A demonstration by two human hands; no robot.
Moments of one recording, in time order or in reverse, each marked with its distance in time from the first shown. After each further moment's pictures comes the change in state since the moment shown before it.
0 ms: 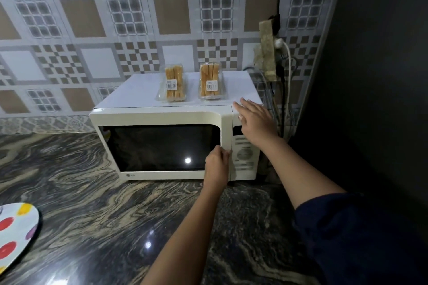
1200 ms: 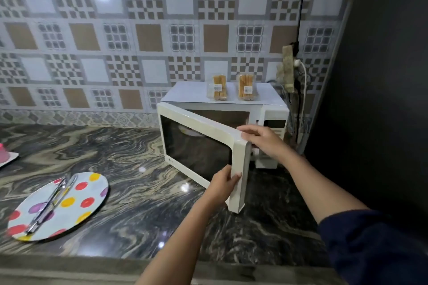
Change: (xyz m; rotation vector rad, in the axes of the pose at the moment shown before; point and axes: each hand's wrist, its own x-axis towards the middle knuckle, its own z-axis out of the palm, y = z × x) left_hand -0.130 -0.021 -0.141 -0.035 -0.351 -0.006; right_hand -0.116 -0.130 -0.043 0.779 -0.283 0.105
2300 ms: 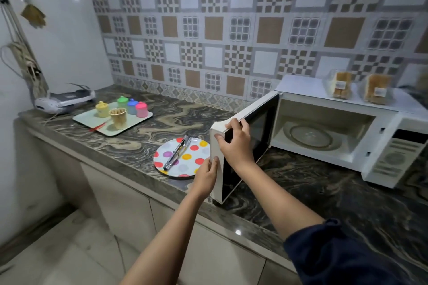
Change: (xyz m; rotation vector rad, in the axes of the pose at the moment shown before) left_hand -0.175 -0.114 -0.212 -0.130 0.574 -0.292; right_hand -0.028 -0.144 0.323 -0.053 0.162 -0.348
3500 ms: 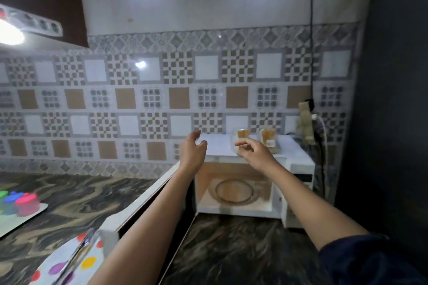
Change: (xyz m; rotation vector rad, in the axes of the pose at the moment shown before) left_hand 0.102 0.255 0.134 -0.049 -0.018 0.415; right_hand 0.113 0.086 -0.271 -0.030 0.005 0.217
